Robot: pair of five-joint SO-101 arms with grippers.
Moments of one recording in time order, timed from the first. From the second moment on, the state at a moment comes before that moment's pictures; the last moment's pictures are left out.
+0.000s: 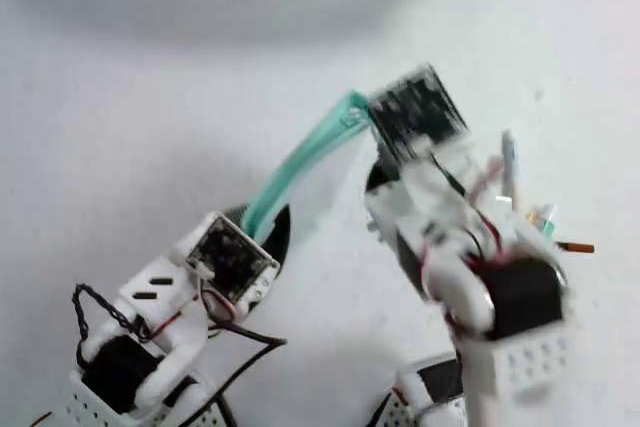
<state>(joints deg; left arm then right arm) 29.9 -90.9 69.0 53.5 -13.4 -21.5 -44.9 10.8 85.9 16.4</state>
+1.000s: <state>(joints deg) 25.5 -65.8 66.7 38.3 -6.5 -24.4 -36.2 0.5 92.8 19.3</state>
